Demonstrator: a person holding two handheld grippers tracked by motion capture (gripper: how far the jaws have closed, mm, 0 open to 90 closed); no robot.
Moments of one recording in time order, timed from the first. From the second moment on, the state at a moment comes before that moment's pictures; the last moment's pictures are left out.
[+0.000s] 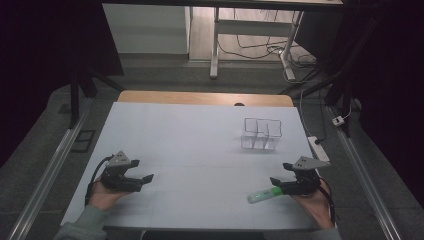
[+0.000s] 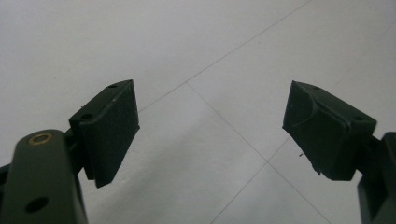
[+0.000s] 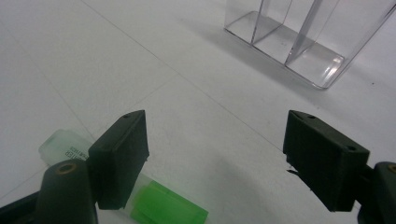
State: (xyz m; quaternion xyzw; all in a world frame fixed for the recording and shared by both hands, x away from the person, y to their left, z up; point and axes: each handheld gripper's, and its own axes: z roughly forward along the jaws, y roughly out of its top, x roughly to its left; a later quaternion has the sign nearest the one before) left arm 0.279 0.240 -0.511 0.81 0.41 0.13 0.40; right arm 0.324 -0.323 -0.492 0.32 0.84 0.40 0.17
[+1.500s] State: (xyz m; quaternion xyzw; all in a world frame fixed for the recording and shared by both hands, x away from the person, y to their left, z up) left arm 0.279 0.235 -0.511 0.82 0.40 0.13 0.39; right arm 0.347 -0.310 -0.468 0.36 0.83 0.40 0.17
